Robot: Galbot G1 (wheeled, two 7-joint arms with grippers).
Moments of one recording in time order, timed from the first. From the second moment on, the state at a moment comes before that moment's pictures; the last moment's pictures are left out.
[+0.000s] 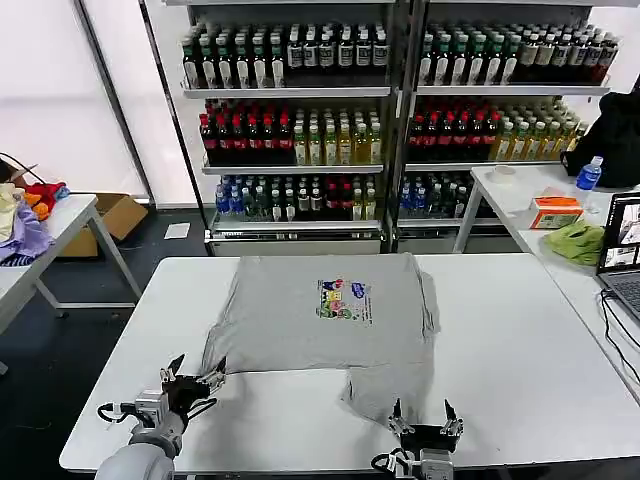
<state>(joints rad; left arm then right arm) 1.40 -1.36 -0.60 -1.96 -0.17 0.50 0.02 -1.62 1.41 0.16 2.17 0.06 -0.53 0.57</state>
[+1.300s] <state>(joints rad) 1.42 -1.37 -0.55 -1.93 -0.11 0.49 0.05 -1.63 1.43 0.19 2.06 0.14 -0.44 0.50</state>
